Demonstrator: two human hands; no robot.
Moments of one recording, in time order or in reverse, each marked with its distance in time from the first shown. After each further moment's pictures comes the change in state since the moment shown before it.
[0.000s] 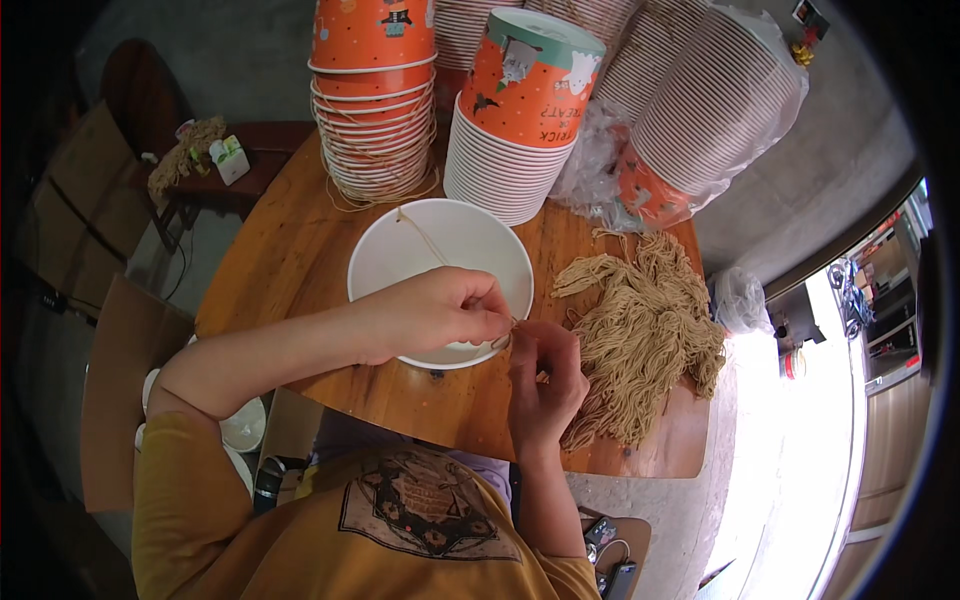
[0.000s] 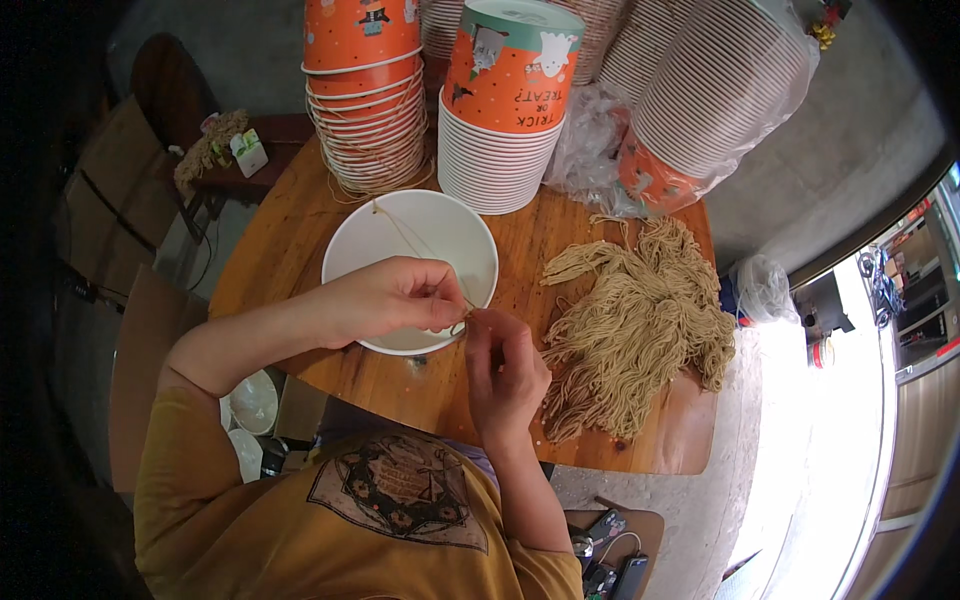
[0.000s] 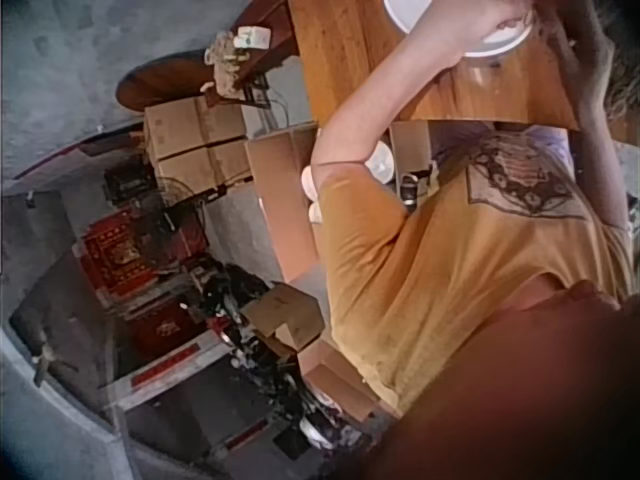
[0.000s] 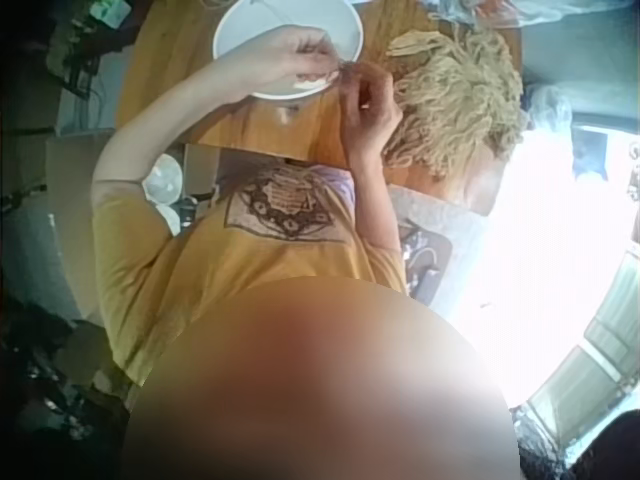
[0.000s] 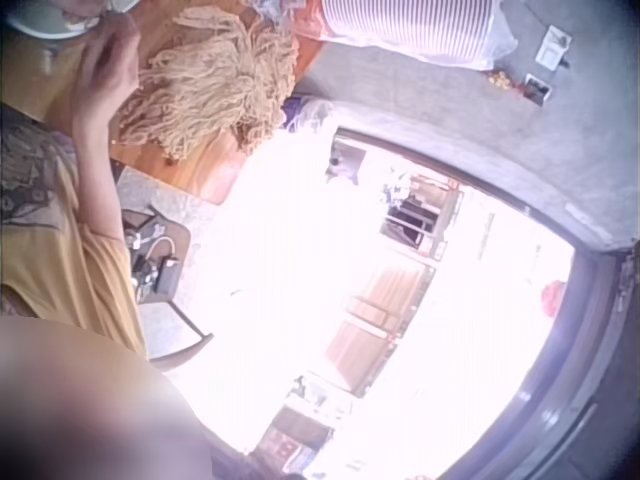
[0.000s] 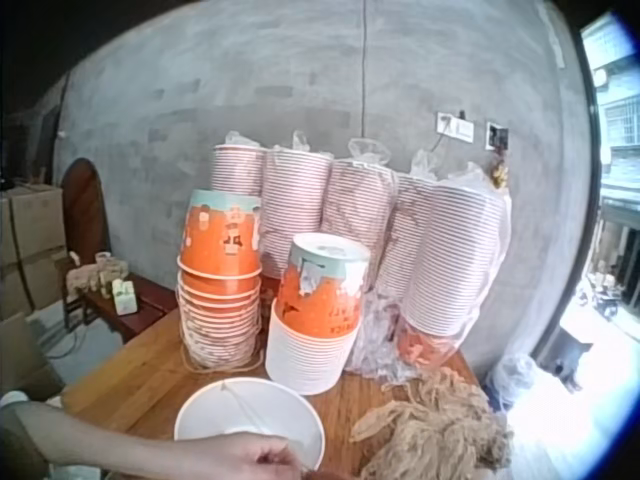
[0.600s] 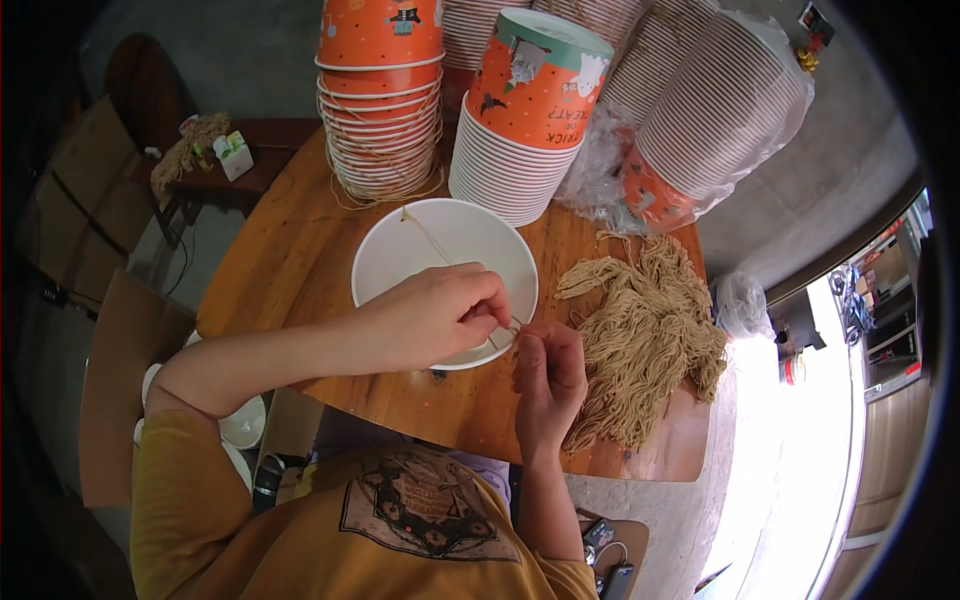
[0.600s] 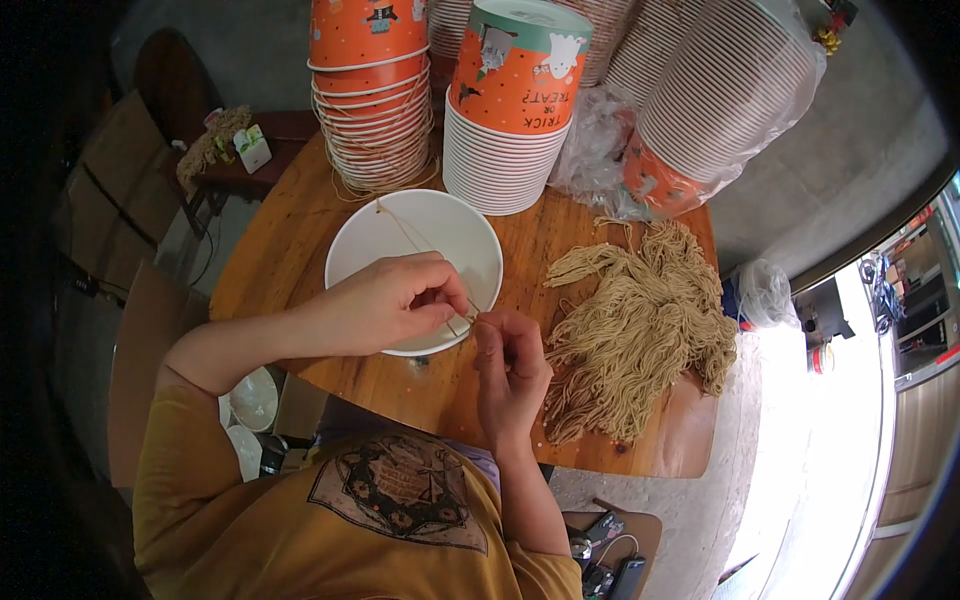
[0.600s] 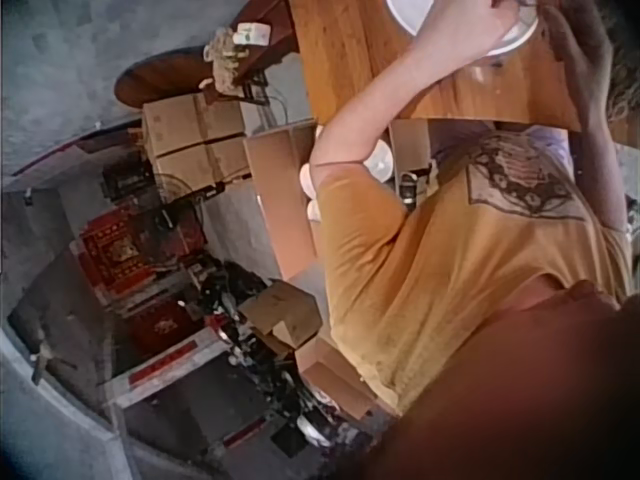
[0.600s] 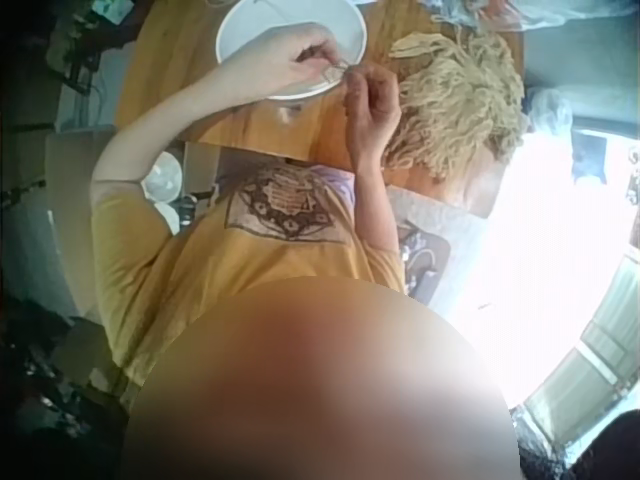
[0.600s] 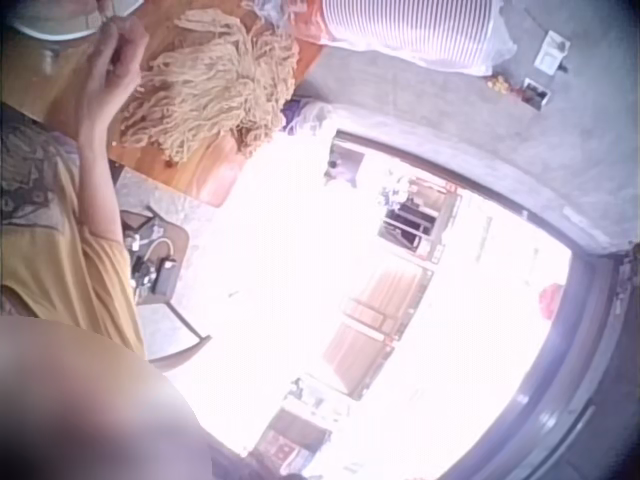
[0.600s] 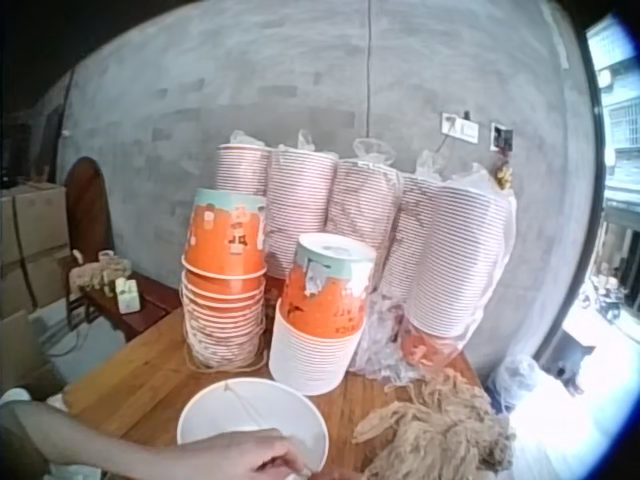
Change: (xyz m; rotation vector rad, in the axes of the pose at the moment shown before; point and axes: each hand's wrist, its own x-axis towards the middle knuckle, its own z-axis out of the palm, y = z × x) left_hand -0.010 0.003 0.003 0.547 0.176 0.278; right_hand -0.004 -0.001 -0.001 0.502 -0.069 0.402
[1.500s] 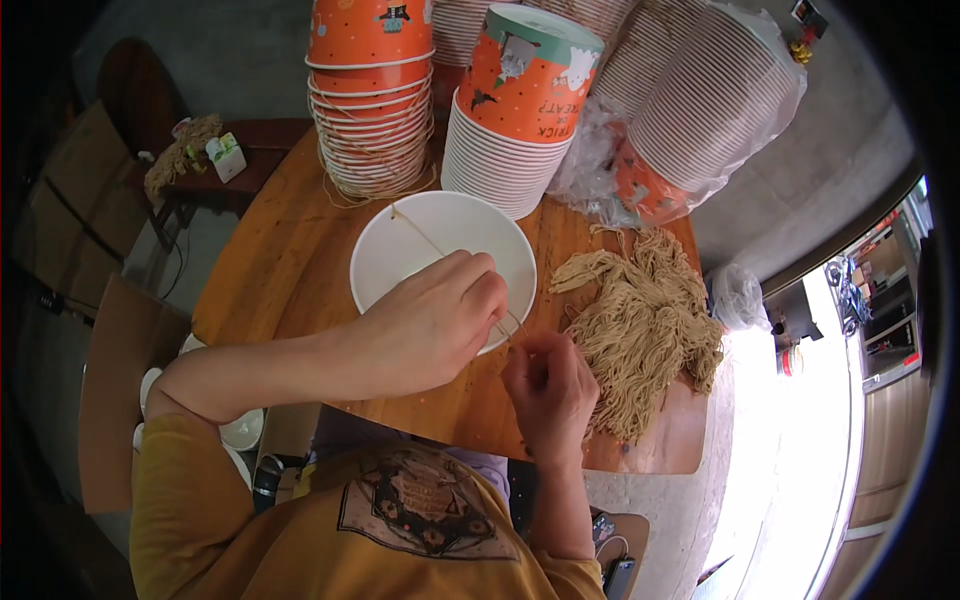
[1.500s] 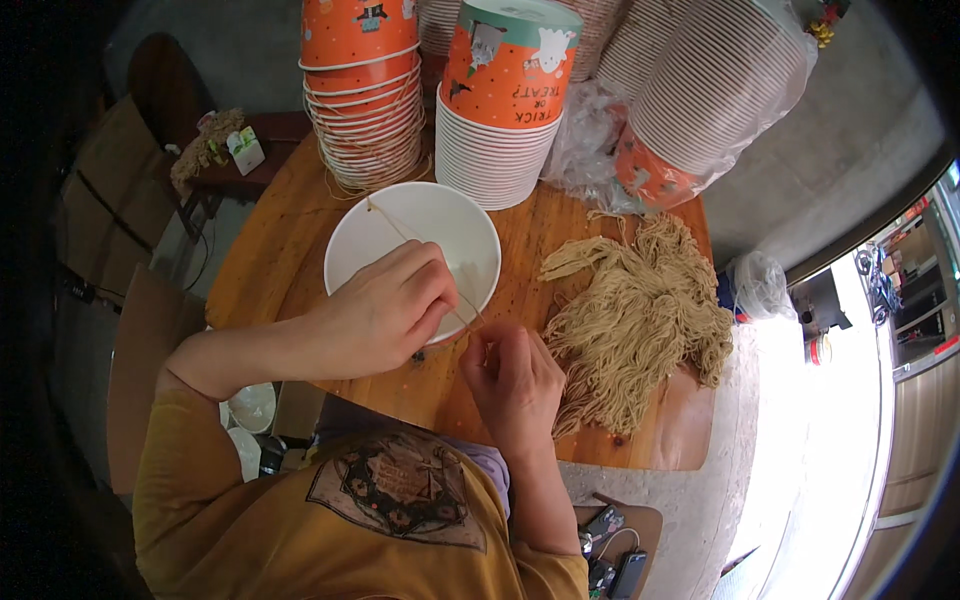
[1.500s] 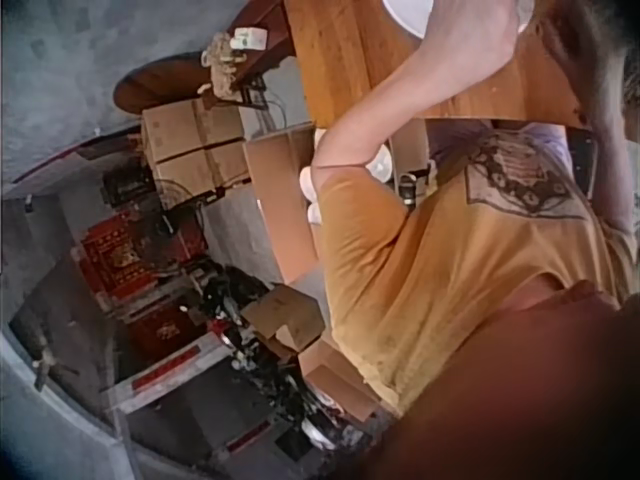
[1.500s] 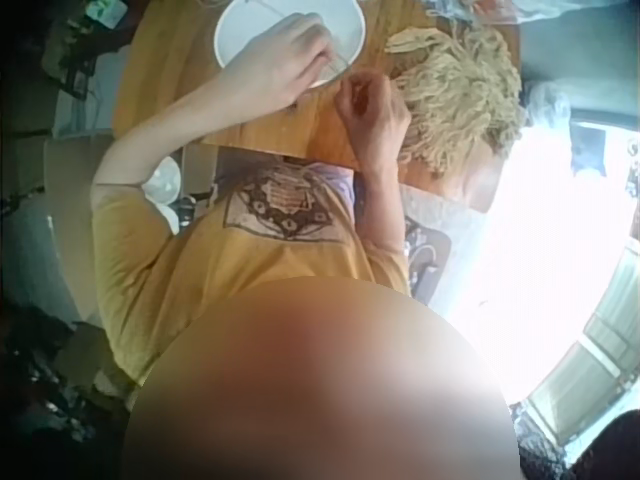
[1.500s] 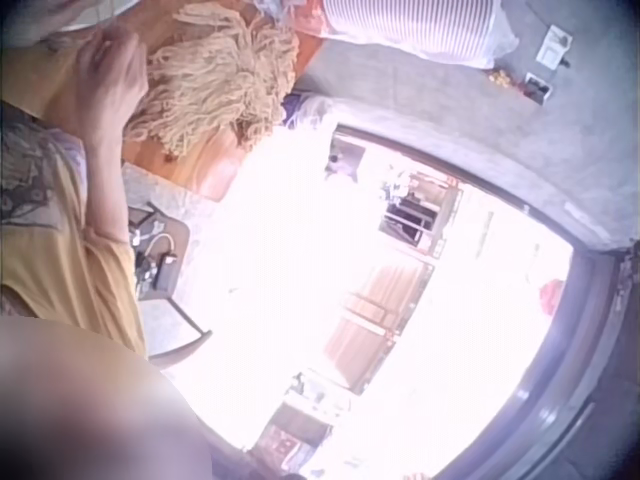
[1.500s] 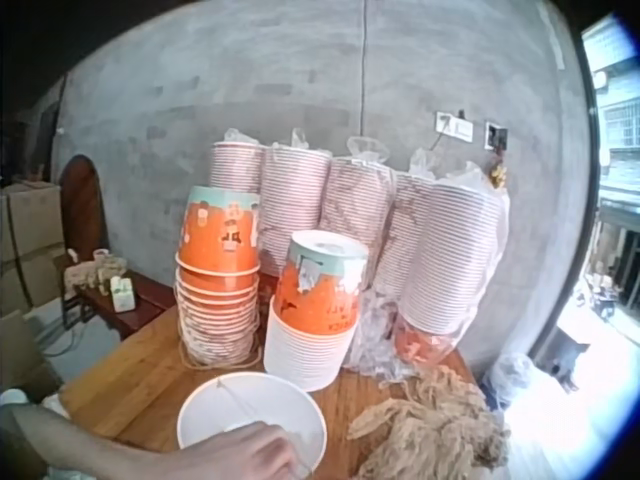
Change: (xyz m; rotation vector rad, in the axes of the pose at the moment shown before) left_hand -0.005 0.004 0.012 0.437 0.206 0.354; right_hand 0.003 -0.019 -0.017 -0.835 -0.069 -0.432
